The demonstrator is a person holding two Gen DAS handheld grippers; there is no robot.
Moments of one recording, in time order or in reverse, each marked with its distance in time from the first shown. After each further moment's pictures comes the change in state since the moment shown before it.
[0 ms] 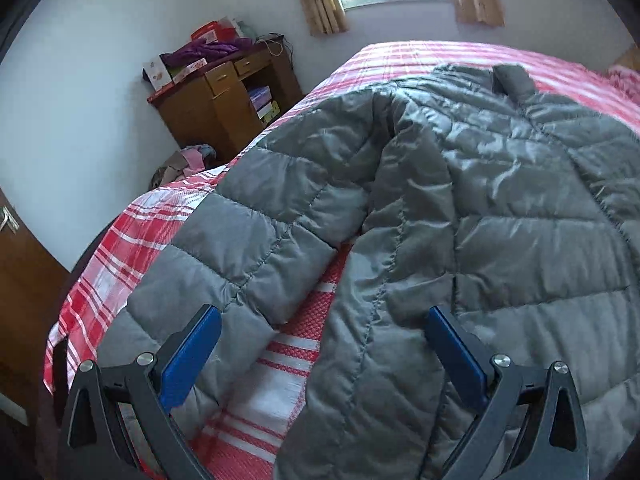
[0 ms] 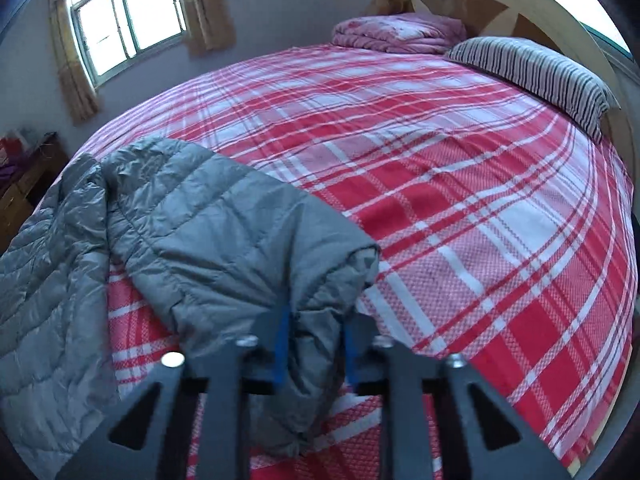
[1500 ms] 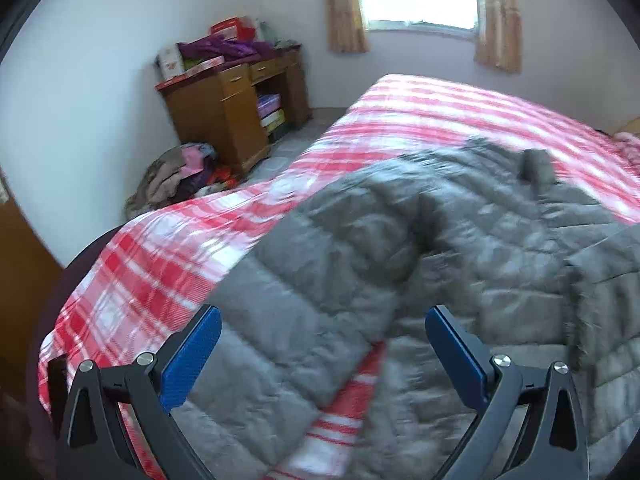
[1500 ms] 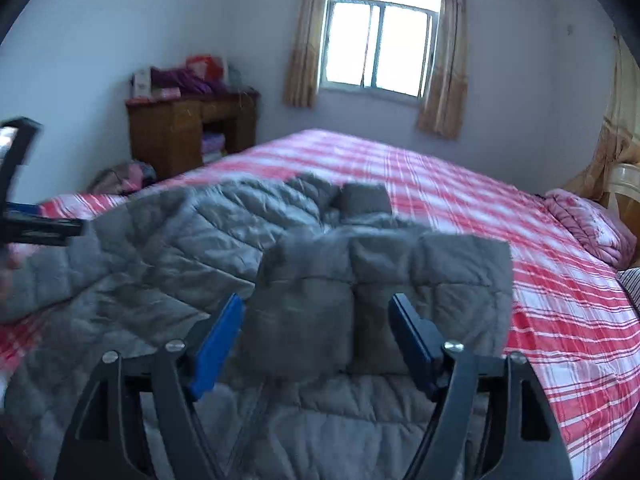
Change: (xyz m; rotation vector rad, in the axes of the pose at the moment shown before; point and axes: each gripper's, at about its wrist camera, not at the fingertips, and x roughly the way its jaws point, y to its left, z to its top) left arm -0.020 0.056 0.076 -0.136 -0.055 -0.125; right arm -0.094 0.325 -0.055 -0.620 -0.310 0.409
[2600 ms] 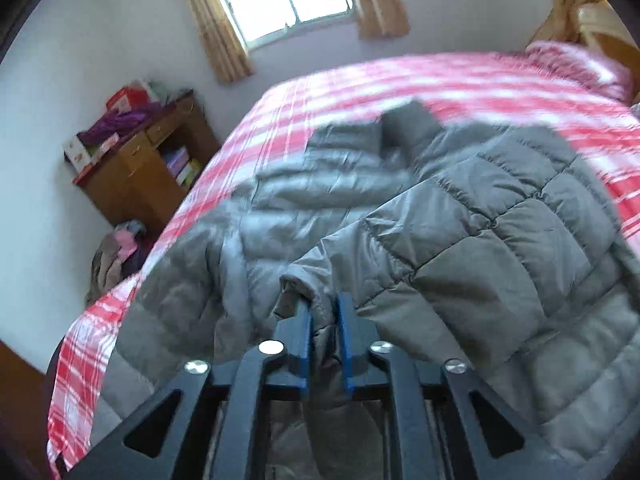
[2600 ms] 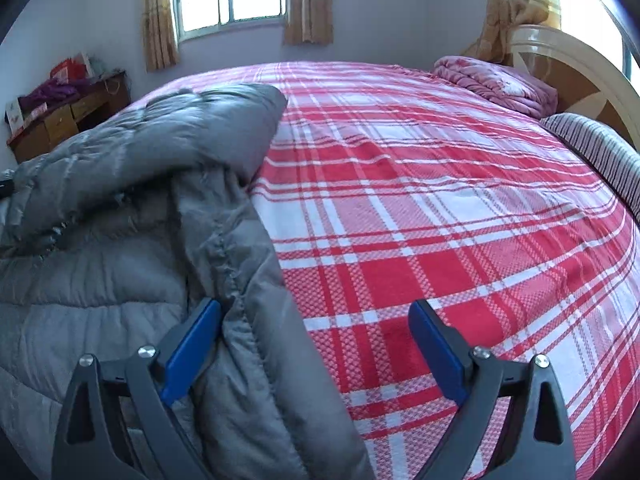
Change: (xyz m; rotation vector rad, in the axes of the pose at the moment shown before) left arm 0.038 -0.164 0.006 0.372 -0.008 -0.078; right arm 0.024 -0.160 -0.109 0.311 0.317 -0.255
